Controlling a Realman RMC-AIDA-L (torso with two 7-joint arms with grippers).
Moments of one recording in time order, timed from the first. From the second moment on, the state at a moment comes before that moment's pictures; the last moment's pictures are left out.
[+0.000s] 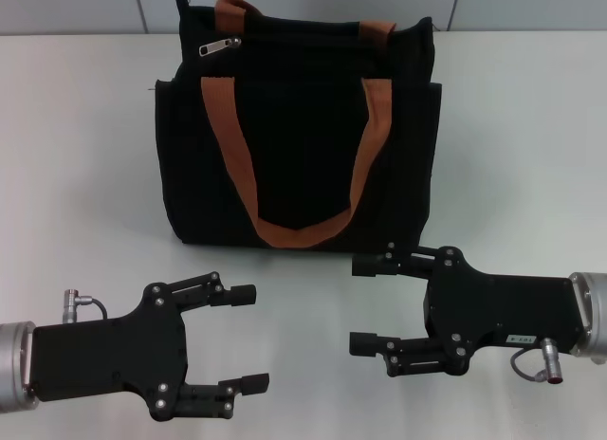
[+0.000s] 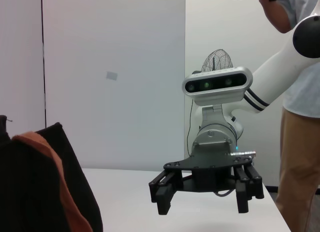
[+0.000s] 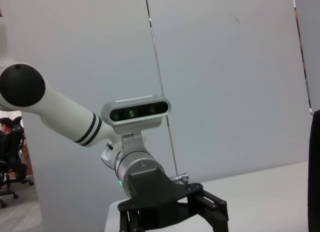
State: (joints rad) left arm -0.33 -2.07 0.82 0.51 1.89 1.85 -0.80; right arm 0.47 2.09 -0.94 -0.35 -1.75 -1.74 0.92
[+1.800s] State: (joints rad) left arm -0.47 -2.07 0.84 0.42 1.43 1.31 -0.84; right arm 0.53 2.09 -0.92 -0.19 -1.74 -1.70 0.82
